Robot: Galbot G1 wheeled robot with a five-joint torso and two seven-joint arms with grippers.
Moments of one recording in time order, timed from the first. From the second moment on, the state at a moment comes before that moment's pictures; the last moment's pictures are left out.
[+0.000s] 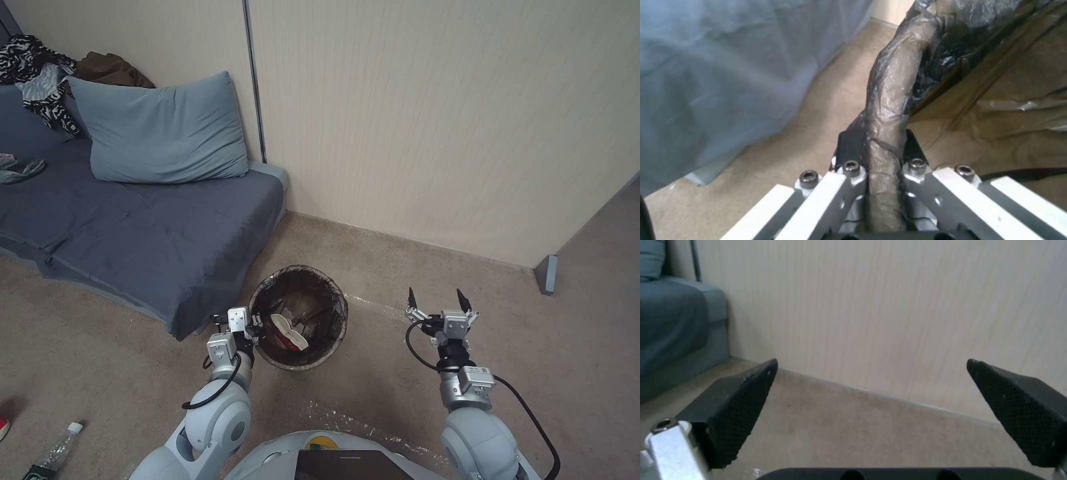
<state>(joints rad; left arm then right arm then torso) 1.49 -1.15 -0.16 -2.18 -0.58 0.33 -0.65 -1.70 1.17 0.43 2.15 0.14 0.09 0.43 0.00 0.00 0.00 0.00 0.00</state>
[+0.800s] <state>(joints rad) 1.50 -1.16 -0.16 -2.17 -0.57 0.32 -0.64 -1.68 1.15 0.41 2.14 0.14 0.08 0.45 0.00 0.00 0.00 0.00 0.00</state>
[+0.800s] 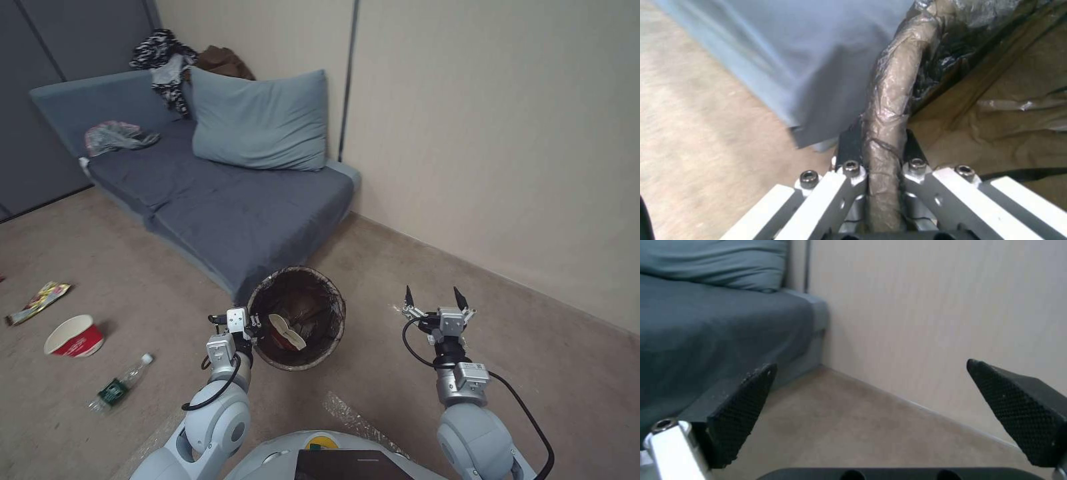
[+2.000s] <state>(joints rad) 1.50 -1.16 -0.16 -2.17 -0.57 0.32 -0.64 -1.65 1.14 0.38 2.14 0.13 0.06 0.46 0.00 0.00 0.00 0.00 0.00</state>
